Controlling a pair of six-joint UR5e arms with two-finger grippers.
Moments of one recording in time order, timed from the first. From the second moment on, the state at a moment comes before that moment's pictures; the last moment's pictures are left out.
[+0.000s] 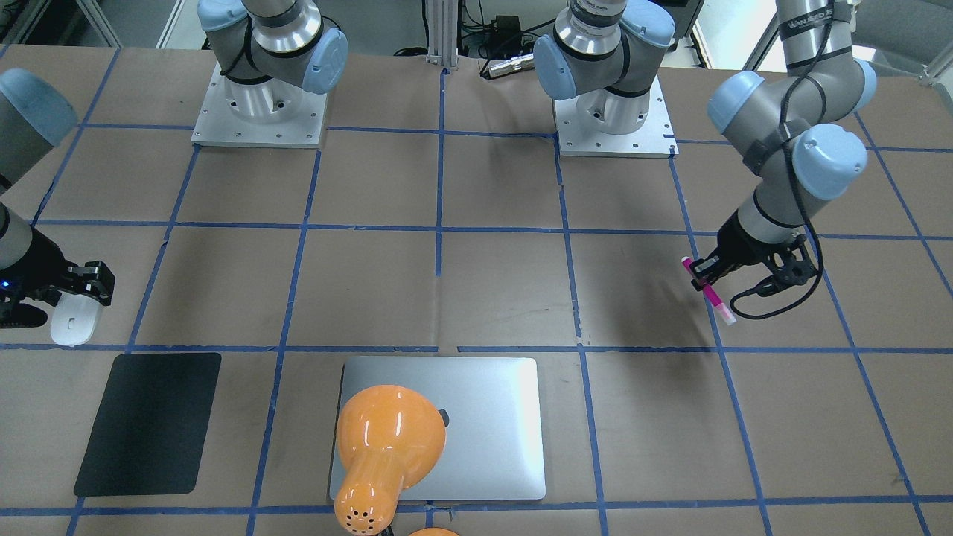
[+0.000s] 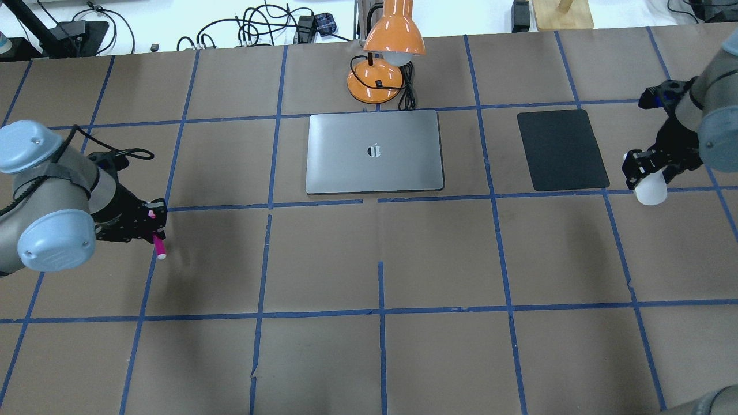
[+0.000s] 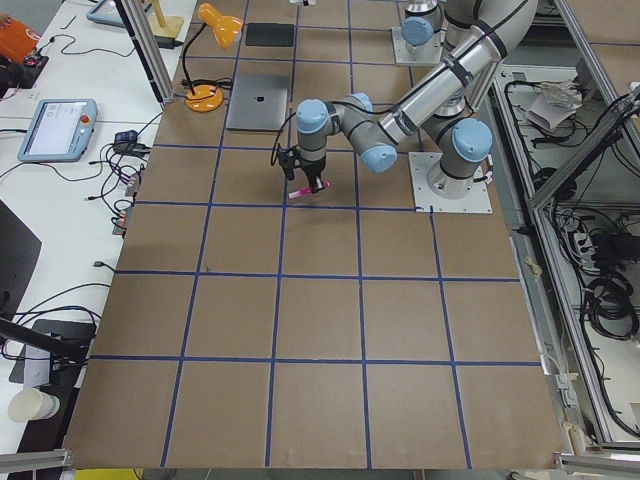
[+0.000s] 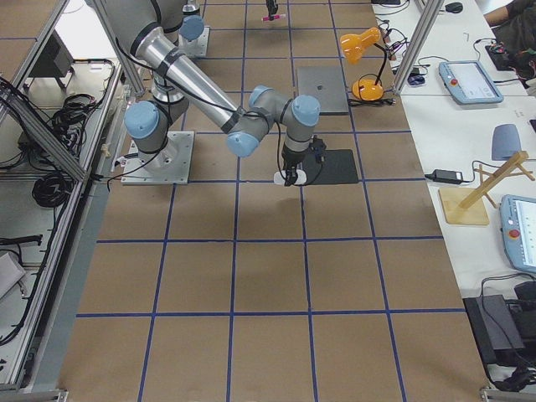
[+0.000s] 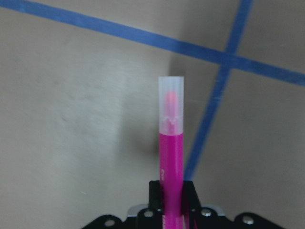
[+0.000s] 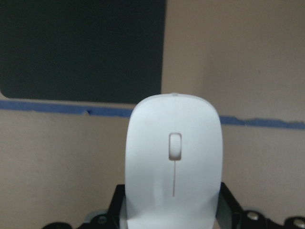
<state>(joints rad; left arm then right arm) -1.22 -1.69 -2.13 -0.92 1.56 -0.14 1.16 -1.29 1.81 -2.05 -1.66 -0.52</state>
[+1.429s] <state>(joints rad) -1.98 -1.97 -1.86 -0.94 1.44 -1.88 1.30 -0.97 1.54 -2.03 -1.60 -0.46</state>
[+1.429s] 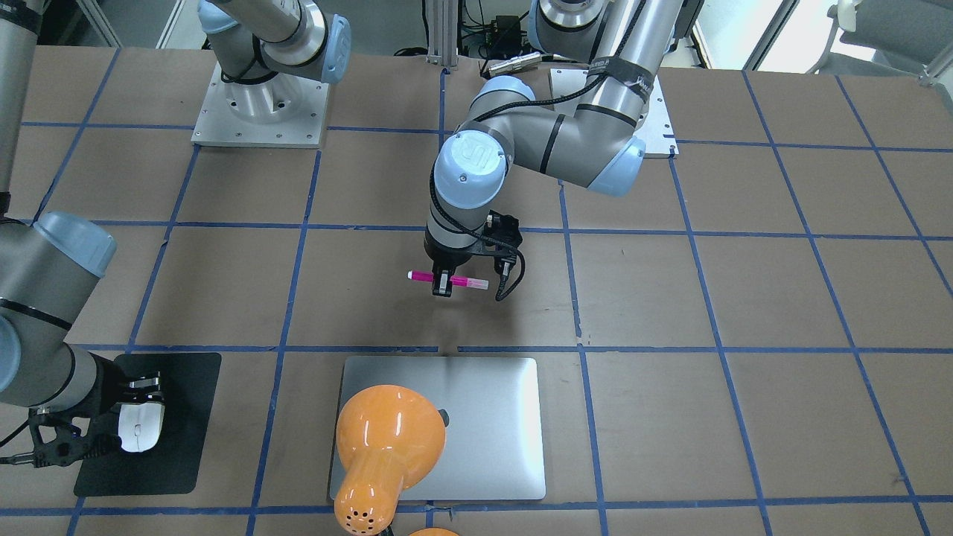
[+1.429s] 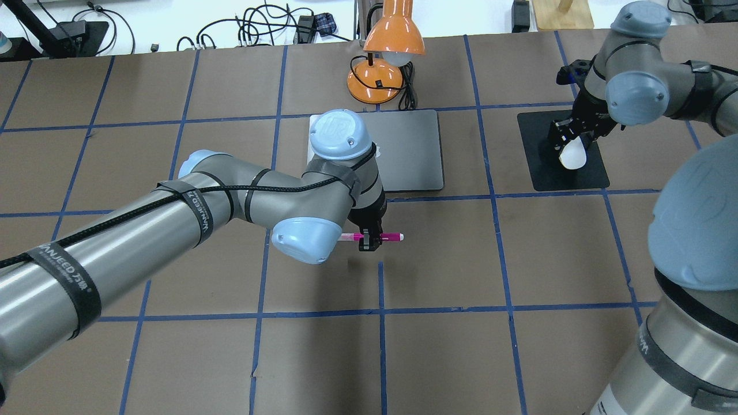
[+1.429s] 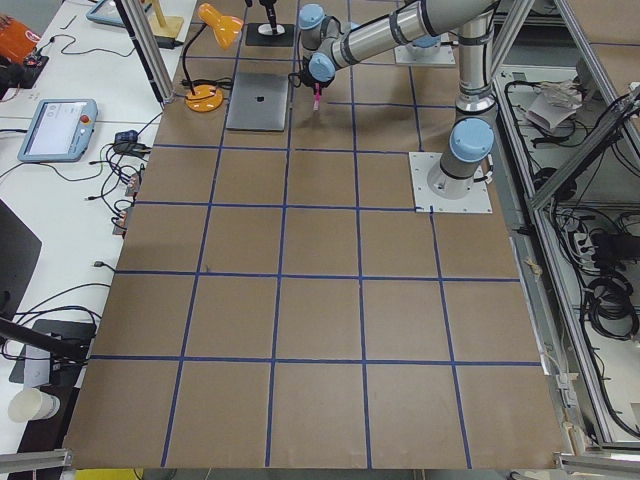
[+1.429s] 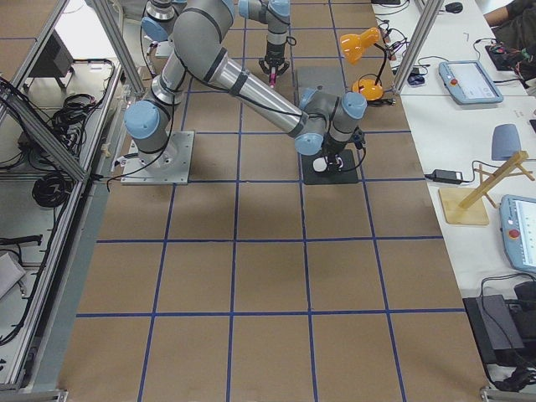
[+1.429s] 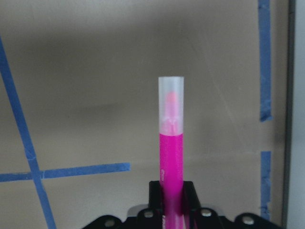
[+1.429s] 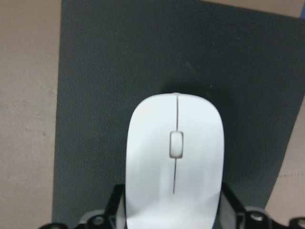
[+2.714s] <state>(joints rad) -1.94 -1.89 -1.86 -1.03 1.50 -1.20 1.44 -1.15 1.32 -1.60 -1.61 -0.22</state>
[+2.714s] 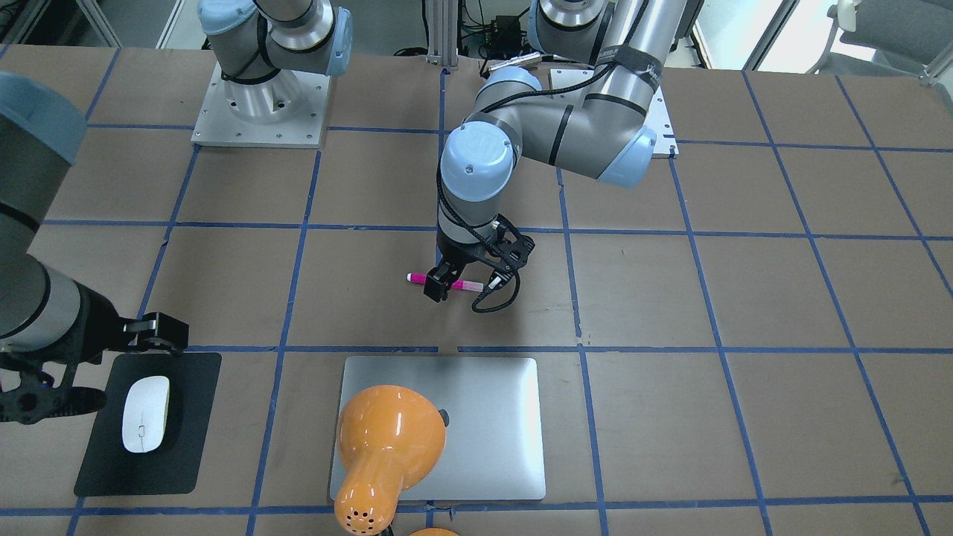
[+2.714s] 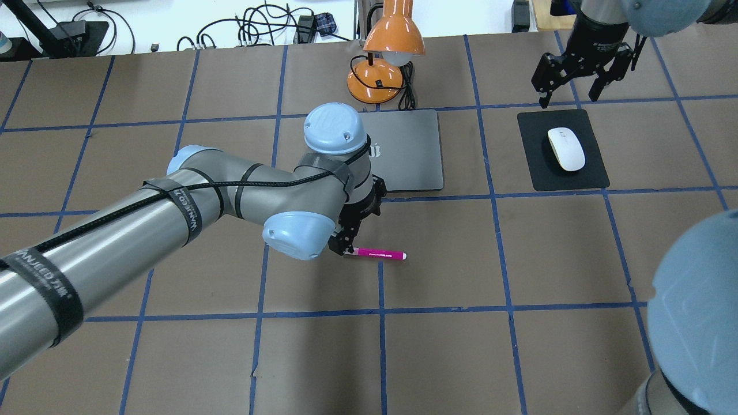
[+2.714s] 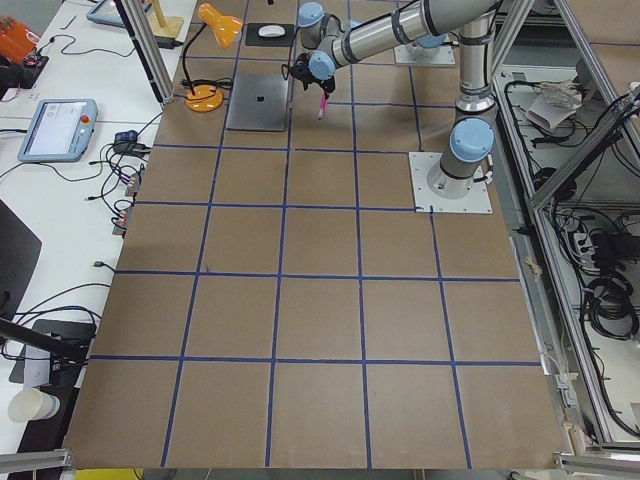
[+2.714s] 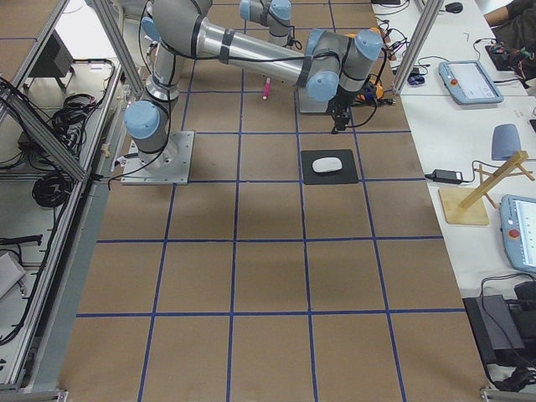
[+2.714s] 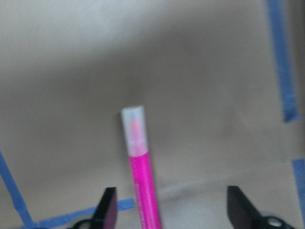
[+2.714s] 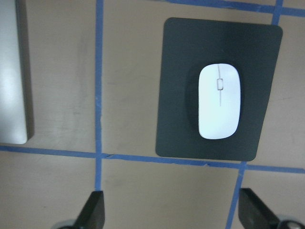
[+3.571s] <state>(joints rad) -1.61 -1.54 -1.59 -1.63 1.56 -0.28 1.60 -1.30 1.36 -1.55 -1.60 -0.01</state>
